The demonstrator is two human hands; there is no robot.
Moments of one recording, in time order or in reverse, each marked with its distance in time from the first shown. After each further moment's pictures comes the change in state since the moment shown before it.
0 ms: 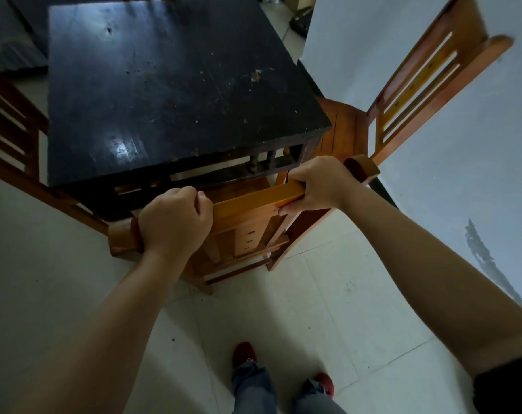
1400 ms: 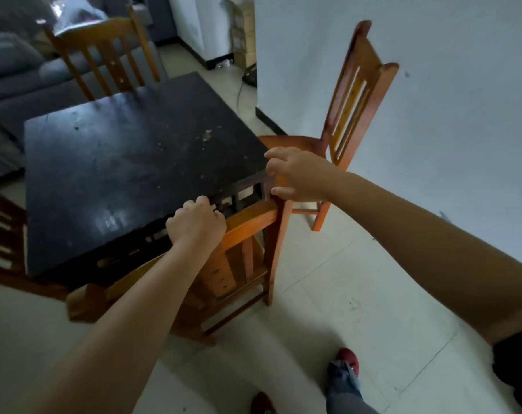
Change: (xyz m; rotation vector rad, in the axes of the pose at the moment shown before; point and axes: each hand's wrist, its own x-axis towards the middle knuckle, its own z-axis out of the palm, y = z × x) left_hand 0.058 0.123 0.004 0.232 -0.430 -0.106; right_hand -0.055 0.034 -0.083 -0.180 0.062 0.184
